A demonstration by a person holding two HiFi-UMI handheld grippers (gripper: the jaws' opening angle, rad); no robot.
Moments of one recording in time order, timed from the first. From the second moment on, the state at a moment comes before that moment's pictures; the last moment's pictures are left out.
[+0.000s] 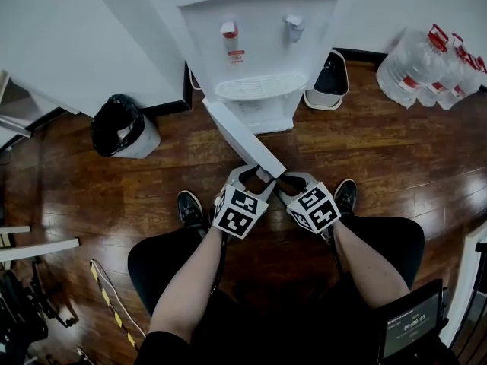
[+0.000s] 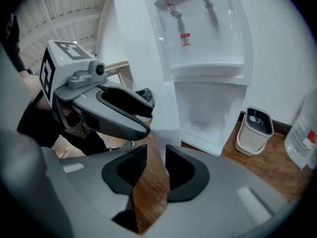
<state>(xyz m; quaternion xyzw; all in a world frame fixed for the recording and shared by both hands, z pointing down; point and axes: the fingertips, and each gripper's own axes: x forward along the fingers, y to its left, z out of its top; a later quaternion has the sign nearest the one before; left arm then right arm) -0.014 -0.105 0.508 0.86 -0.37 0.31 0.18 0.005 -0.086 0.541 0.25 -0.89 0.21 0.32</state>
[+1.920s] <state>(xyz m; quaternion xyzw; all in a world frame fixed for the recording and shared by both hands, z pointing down) -0.077 -0.267 0.523 0.75 -0.58 0.16 0.29 0.087 -0.280 0.542 0.48 -0.81 0.21 0.28</state>
